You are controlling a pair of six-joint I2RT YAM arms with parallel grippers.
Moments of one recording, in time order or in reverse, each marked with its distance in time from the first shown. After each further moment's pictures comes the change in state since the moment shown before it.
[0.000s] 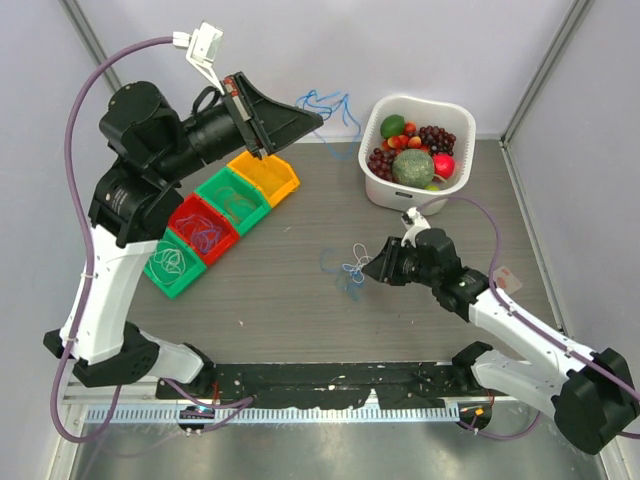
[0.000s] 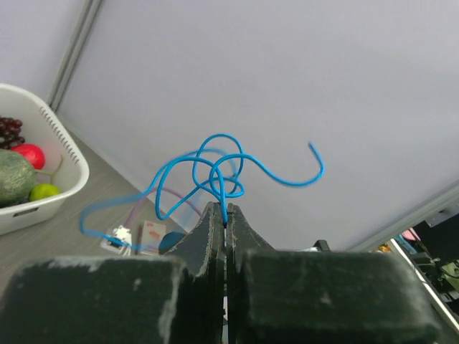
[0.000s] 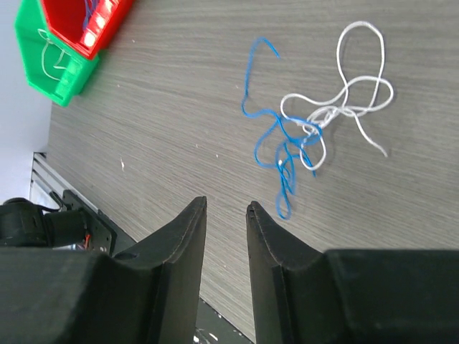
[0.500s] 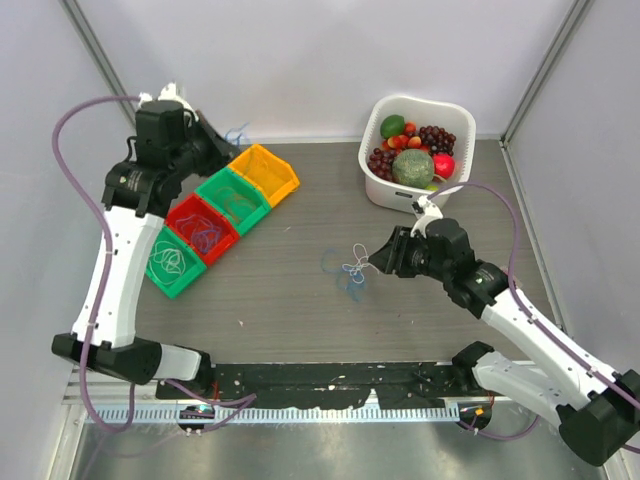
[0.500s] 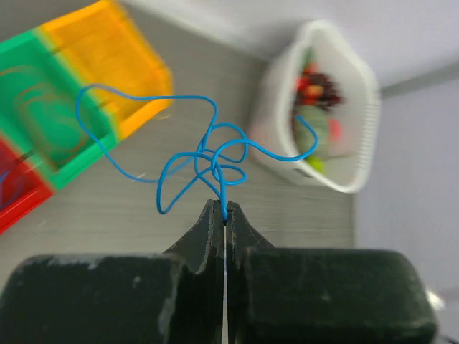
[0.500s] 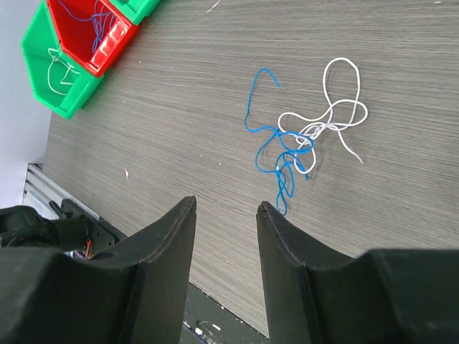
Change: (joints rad) left arm 0.318 -0.017 -0.228 -0.331 -0.400 0.080; right arm 0.000 -0.057 0.178 -0.212 0.066 -0.054
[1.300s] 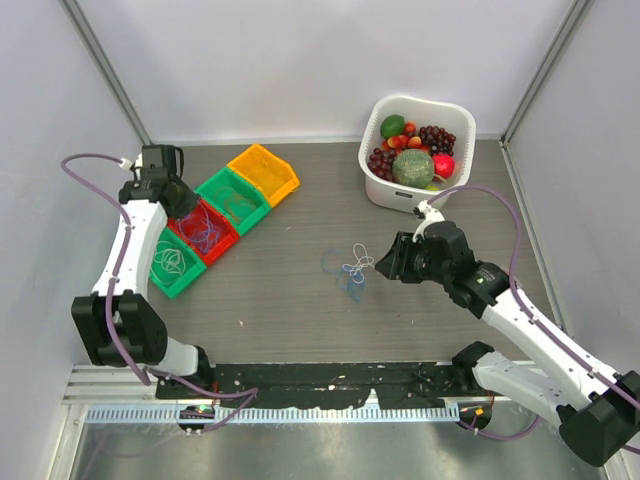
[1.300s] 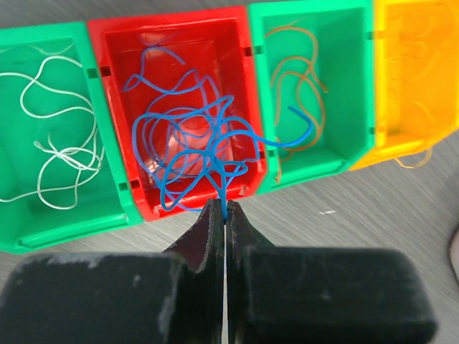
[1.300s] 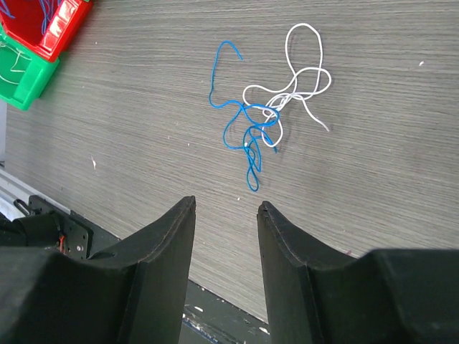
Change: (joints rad) left arm 0.347 0.050 -0.551 0.063 -0.233 -0.003; right arm 0.000 -0.028 0.010 -0.137 0.060 -0.018
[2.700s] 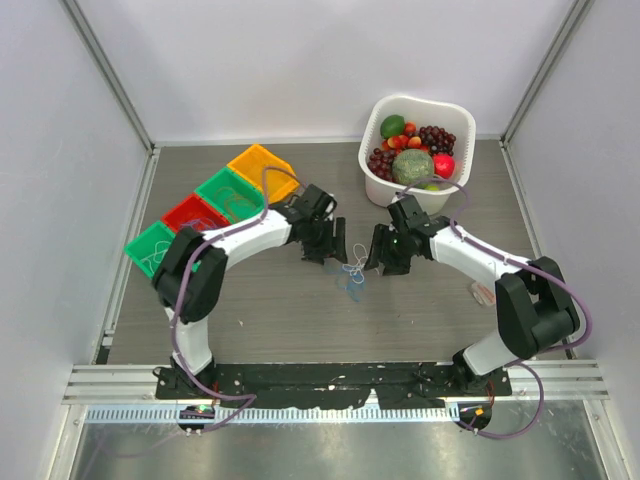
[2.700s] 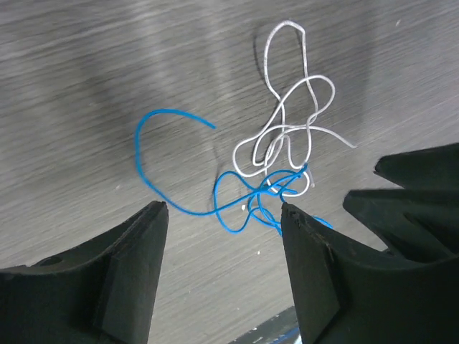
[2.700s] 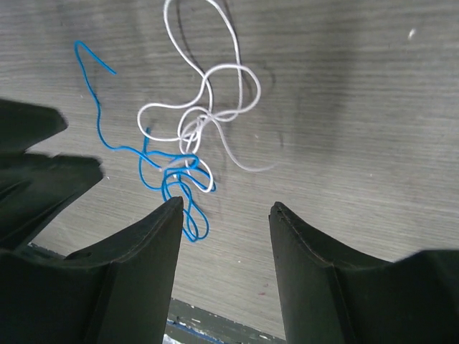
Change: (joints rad) left arm -0.705 0.389 -0.073 0.299 0.398 0.016; right arm -0.105 0.639 0.214 -0.043 -0.079 0.020
